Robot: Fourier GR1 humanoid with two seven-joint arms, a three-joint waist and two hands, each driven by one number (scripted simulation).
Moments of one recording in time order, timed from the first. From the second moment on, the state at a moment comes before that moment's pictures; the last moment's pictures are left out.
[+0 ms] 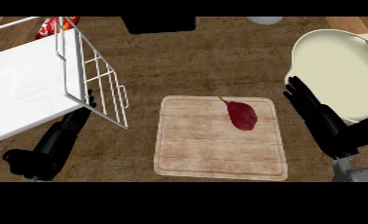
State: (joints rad) left arm 0.06 0.53 -0.31 -1.59 0.37 0.13 -0.13; right arm -0.05 -0.49 0.20 -1.47 -0.45 0.06 -0.05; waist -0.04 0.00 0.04
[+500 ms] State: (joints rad) left arm -0.01 0.39 -0.28 -1.60 0.33 0.30 -0.17; right arm -0.21 -0.53 -0.02 -1.30 -0.40 0.12 -0.42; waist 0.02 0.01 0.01
